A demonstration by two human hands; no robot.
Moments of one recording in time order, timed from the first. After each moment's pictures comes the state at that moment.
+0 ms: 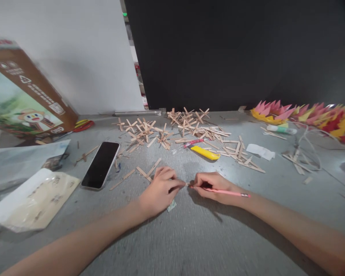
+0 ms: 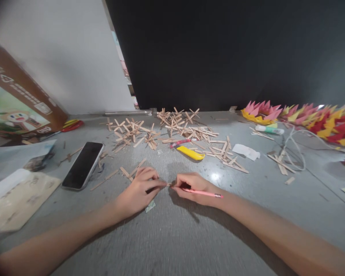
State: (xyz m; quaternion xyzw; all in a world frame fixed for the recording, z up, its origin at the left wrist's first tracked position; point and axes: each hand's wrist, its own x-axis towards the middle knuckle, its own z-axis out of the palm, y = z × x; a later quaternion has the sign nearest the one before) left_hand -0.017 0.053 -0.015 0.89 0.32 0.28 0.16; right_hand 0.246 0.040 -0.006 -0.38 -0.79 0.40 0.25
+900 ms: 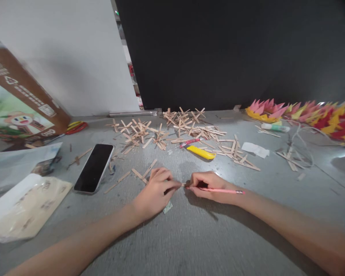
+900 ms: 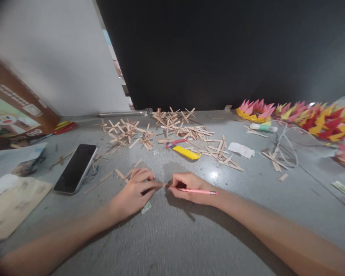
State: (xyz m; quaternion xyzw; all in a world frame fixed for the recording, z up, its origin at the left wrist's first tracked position) left_hand -0.018 0.053 -0.013 0.89 0.31 0.28 0.16; right_hand 0.246 0.041 -0.006 -0.38 -0.77 0.44 0.26
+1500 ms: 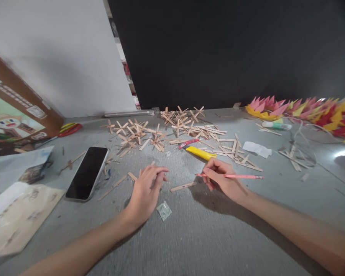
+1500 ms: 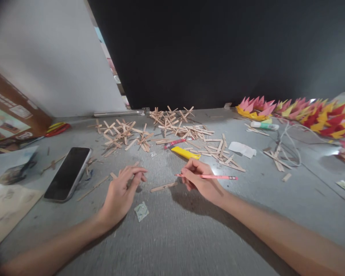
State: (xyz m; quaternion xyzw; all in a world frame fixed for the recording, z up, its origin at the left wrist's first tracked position) left_hand -0.023 0.055 -0.007 0.78 0.44 0.40 0.19; right_hand 0.260 0.043 -0.008 -0.43 -0.55 0.55 0.46
